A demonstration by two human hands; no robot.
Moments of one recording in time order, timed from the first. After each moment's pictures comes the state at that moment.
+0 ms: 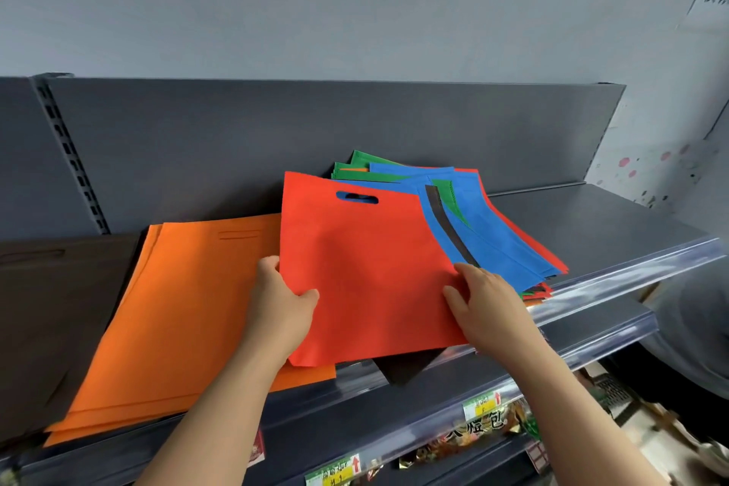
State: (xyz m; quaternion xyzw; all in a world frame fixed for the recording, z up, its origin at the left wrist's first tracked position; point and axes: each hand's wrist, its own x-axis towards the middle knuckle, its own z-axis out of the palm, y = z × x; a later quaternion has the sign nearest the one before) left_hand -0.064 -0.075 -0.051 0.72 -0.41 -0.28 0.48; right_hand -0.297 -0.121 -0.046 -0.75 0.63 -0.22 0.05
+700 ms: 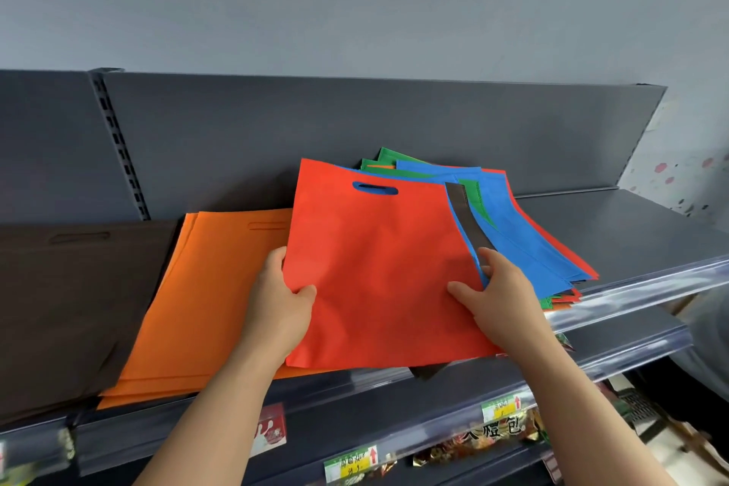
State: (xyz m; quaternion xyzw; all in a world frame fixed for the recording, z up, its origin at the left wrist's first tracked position) left_hand -0.040 -0.050 -0.050 0.71 -0.43 -0.23 0.51; right_hand -0.274 -0.110 -0.034 -0.68 0.63 -0.33 0.19
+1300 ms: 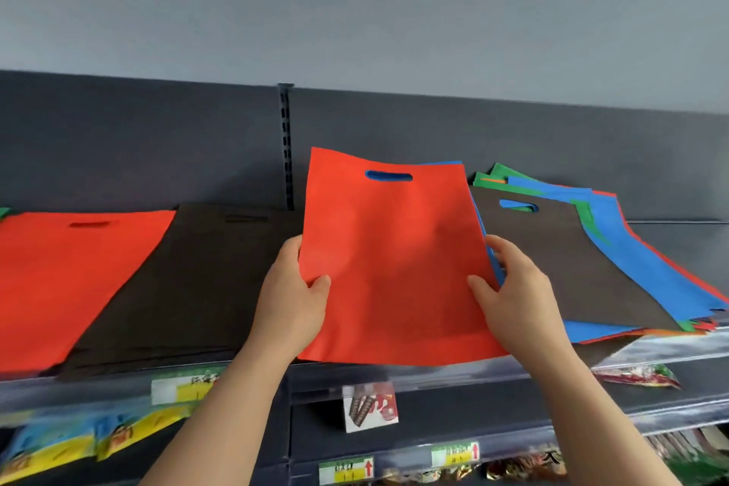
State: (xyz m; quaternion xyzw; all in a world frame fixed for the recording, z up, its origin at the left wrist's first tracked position) left_hand 0.100 0.062 -0.029 0.71 -0.44 -0.14 0.53; right_hand -0.121 -0.028 -0.015 -0.74 0.52 -0.39 0.15
